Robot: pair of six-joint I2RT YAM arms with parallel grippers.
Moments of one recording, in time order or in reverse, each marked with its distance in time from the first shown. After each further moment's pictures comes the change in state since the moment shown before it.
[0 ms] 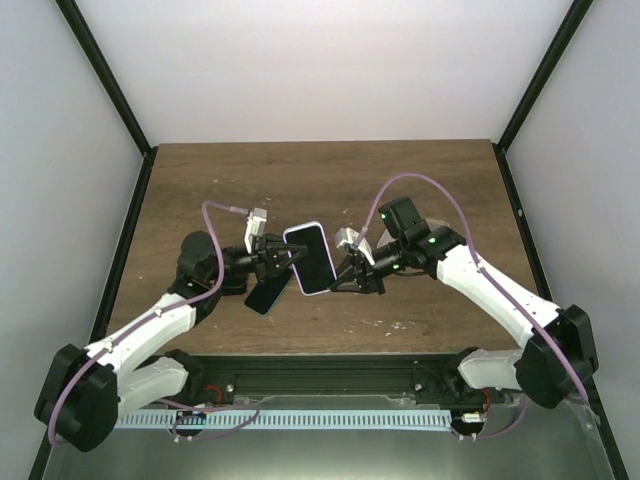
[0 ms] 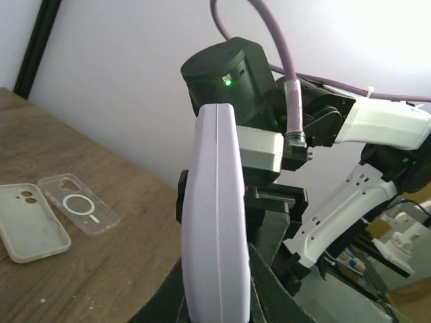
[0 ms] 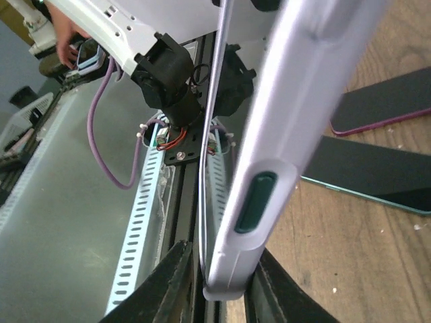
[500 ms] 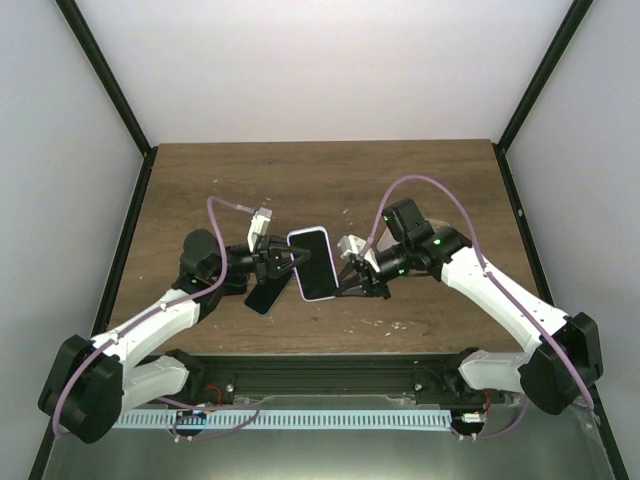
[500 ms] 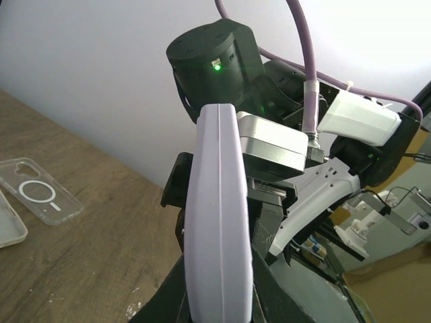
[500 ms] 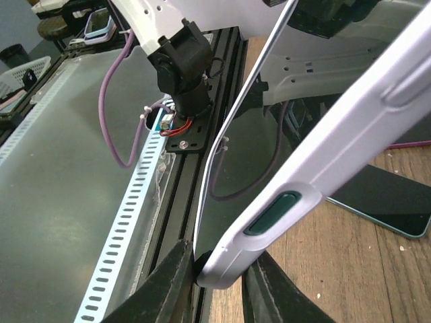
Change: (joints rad) left arm 0.000 0.054 0.020 0.072 0.098 -0.114; right arm 0.004 -0.055 0.014 -0.096 0.004 -0.214
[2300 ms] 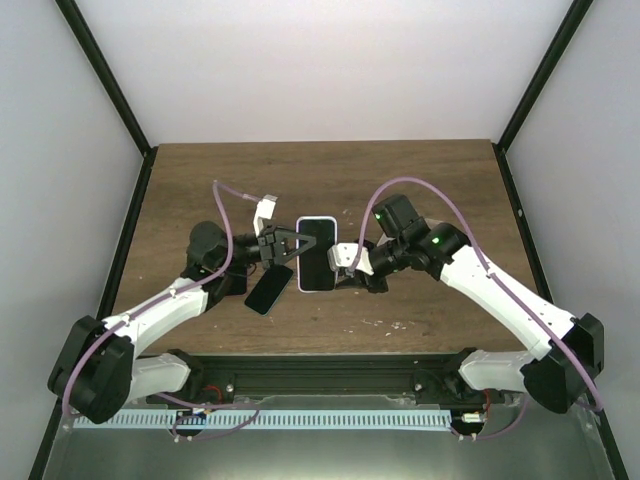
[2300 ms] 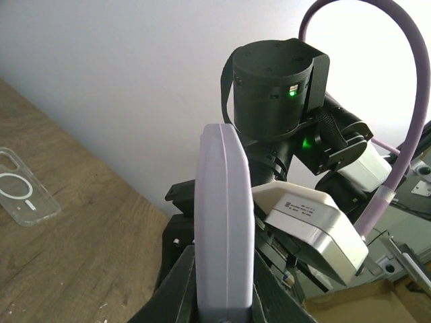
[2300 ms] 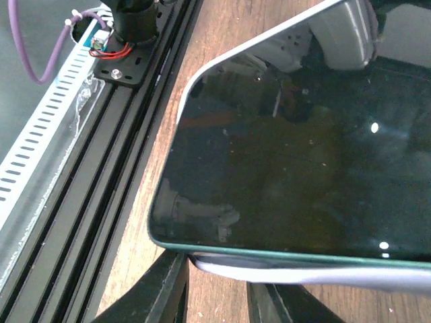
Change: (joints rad) left arm -0.015 0.111 0.067 0.113 -0.015 -0.227; right arm 0.092 -0.004 0.113 -0.071 0.327 -0.264
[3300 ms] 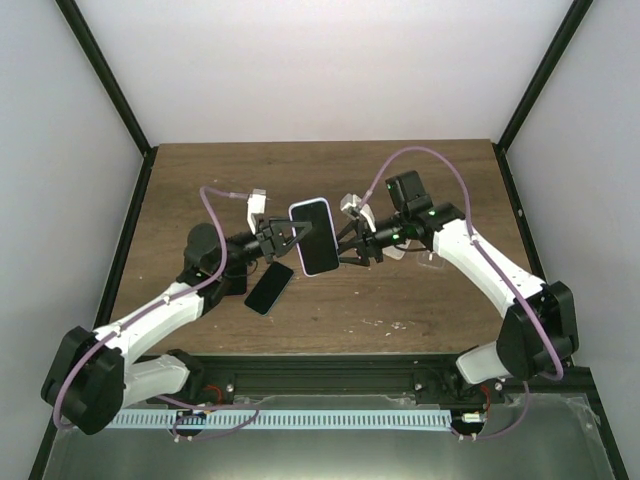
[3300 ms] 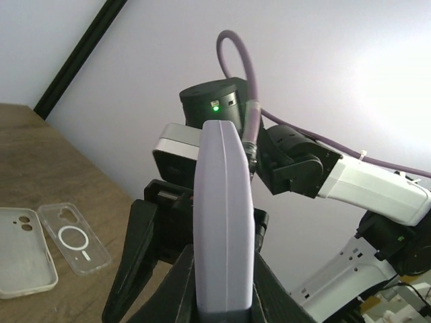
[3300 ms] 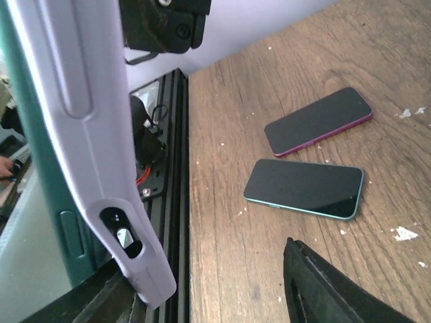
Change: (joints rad) left arm -0.027 -0.060 -0.004 -0.091 -0.231 0.109; right arm -0.223 0.185 0.032 0.183 -0.336 0.546
